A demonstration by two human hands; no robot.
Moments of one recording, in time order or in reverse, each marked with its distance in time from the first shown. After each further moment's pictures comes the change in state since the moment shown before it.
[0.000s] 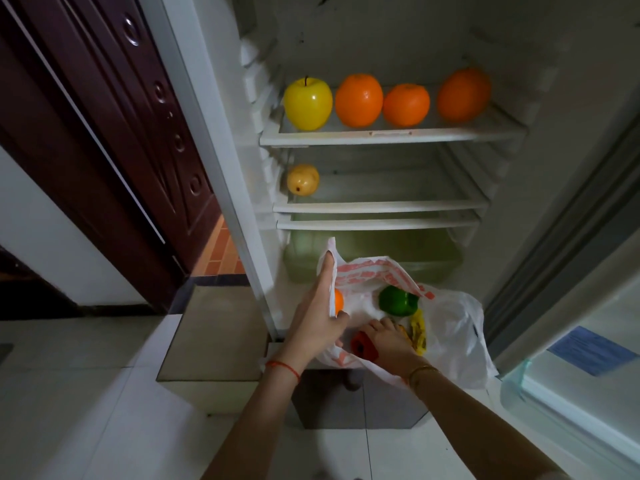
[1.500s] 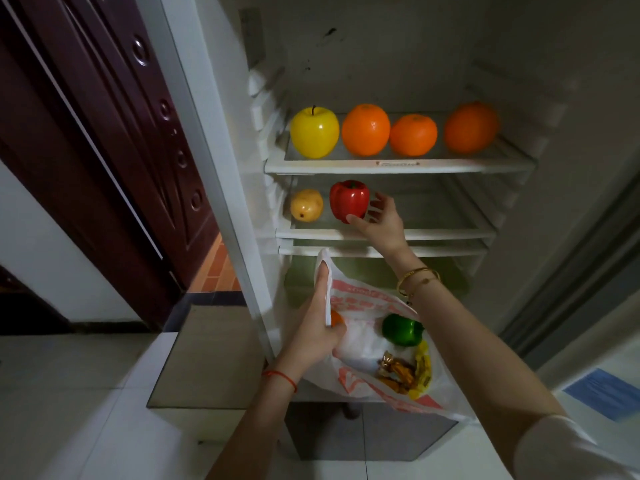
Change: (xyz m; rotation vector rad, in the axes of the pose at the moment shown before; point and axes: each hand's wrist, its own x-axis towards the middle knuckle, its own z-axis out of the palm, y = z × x) left_hand 0.039 -0.008 -0.012 -0.169 -0.059 -0.040; right_hand 0.098 -0.027 -0.249 1.140 0.579 0.222
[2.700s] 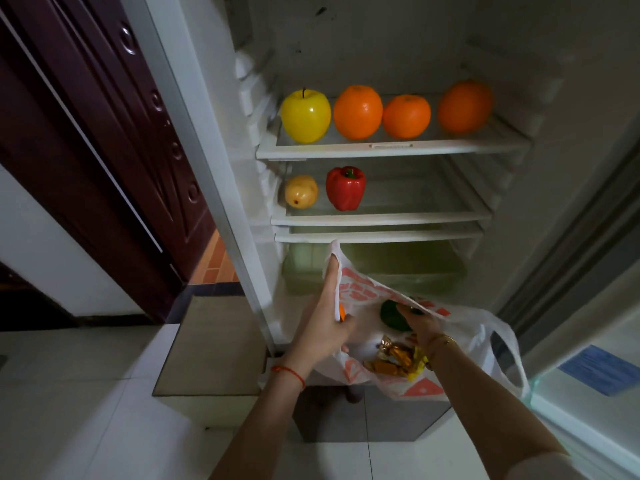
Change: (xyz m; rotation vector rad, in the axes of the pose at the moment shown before) left_hand -0.011 0.000 0.018 0.008 -0.046 0.046; right_hand -0.094 0.187 -0.040 0.172 0.149 0.770
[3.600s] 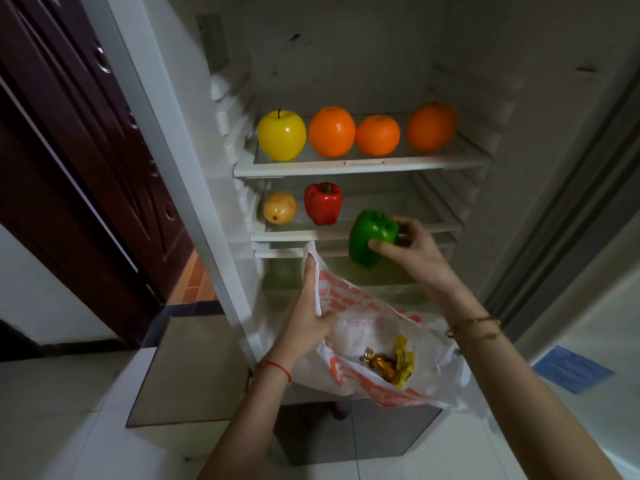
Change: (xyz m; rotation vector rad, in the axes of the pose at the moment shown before) left_hand 0.030 -0.001 -0.004 -0.034 0.077 0.082; right_hand -0.111 -0.151 -0.029 -0.162 -0.224 -0.752
